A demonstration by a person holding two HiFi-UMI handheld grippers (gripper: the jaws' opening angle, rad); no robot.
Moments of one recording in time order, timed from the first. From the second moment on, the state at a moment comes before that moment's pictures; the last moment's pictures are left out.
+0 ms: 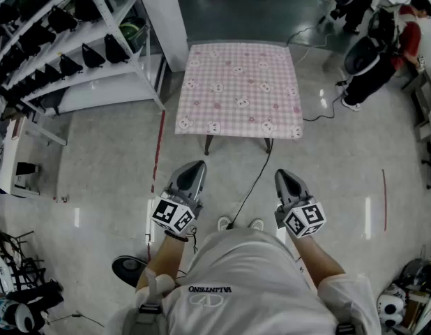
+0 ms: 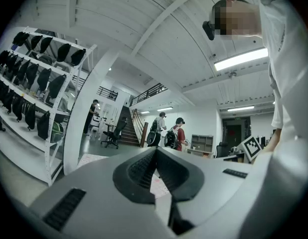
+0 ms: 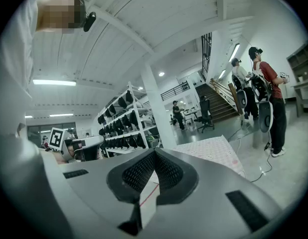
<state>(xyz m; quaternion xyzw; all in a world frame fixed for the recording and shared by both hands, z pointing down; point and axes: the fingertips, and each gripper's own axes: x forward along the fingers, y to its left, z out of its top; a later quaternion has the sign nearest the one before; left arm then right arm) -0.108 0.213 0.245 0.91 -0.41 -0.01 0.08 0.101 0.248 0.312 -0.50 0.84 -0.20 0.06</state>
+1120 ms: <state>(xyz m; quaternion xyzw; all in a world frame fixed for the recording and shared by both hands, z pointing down) -0.136 0.205 0.250 0.92 -0.39 -0.02 0.08 0.070 0.220 0.317 -0.49 0.84 -0.22 0.06</state>
